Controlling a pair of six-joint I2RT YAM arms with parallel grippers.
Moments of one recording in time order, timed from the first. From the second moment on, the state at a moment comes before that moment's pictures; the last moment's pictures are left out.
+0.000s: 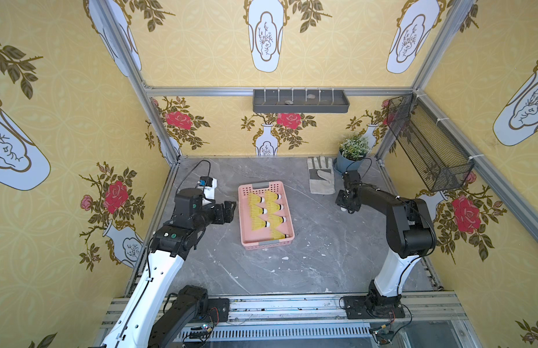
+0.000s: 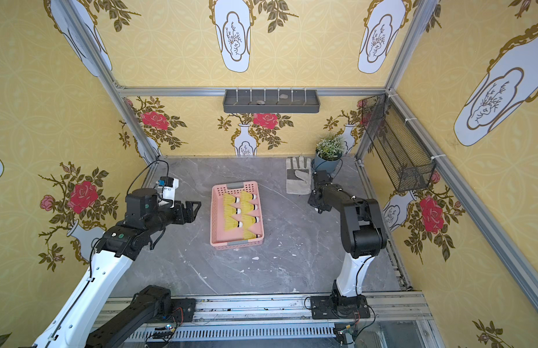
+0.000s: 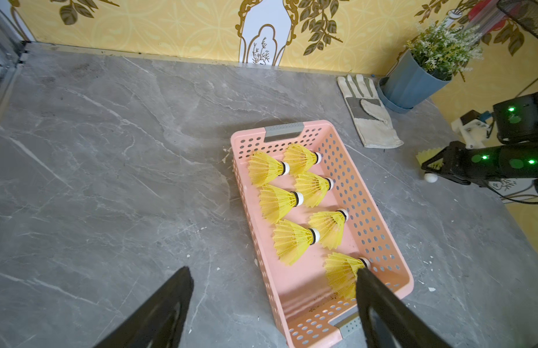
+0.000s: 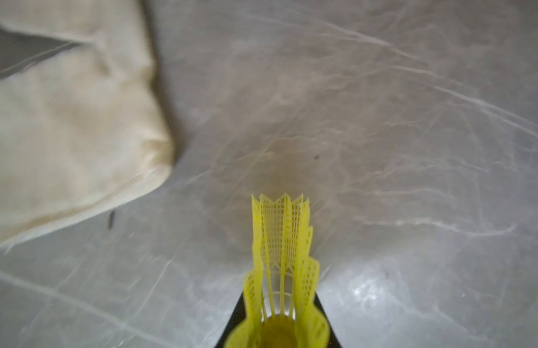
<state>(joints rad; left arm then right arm) -0.25 0.89 0.93 -0.64 0.17 -0.22 0.23 1.82 1.14 -0.45 0.15 0.46</state>
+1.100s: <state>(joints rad) -0.45 1.24 1.11 -0.45 0.73 -0.17 0.67 1.48 1.29 -0.62 -0.52 0.04</state>
